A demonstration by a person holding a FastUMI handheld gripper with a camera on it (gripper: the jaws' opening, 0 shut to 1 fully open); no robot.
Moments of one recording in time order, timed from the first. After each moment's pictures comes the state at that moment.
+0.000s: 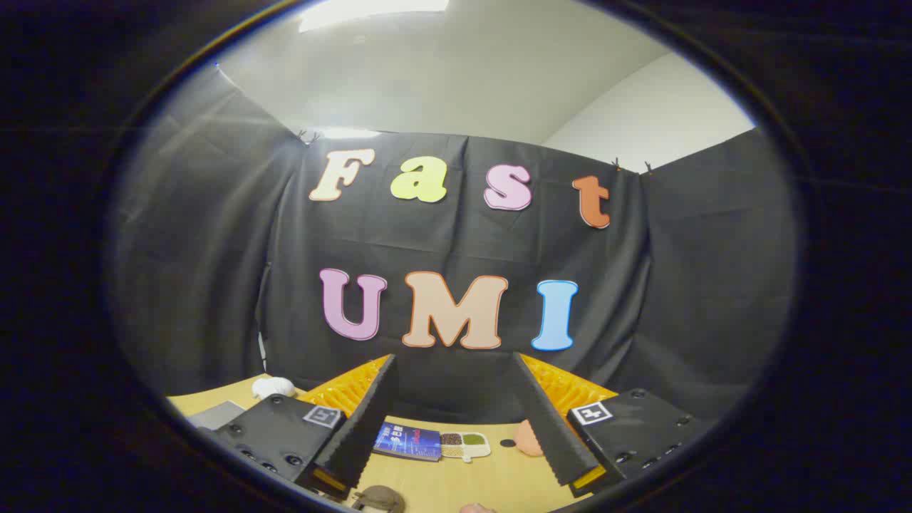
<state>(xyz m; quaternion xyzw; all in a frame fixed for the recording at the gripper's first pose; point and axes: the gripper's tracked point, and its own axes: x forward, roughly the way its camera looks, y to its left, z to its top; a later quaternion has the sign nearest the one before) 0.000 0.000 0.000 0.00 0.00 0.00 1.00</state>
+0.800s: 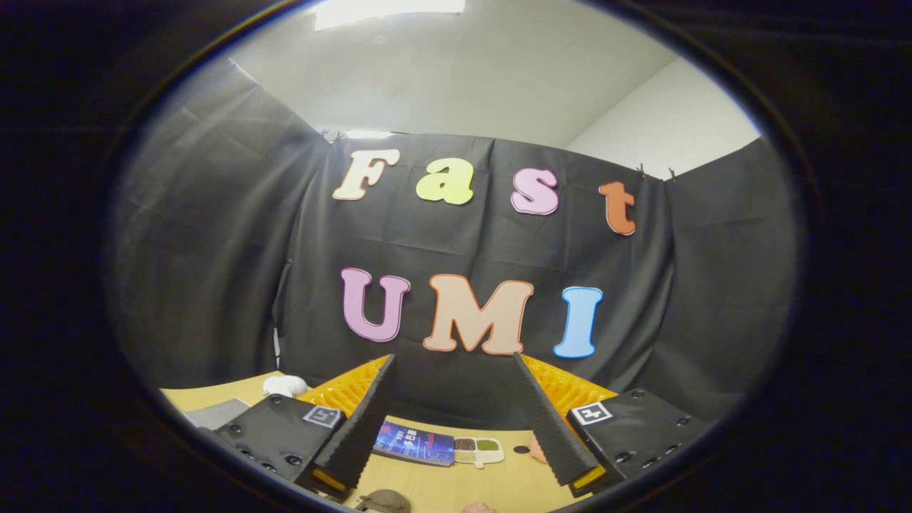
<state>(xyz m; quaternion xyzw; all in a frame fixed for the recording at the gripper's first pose) 0.011 0.033 -0.003 -0.01 -0.01 0.04 1.00</state>
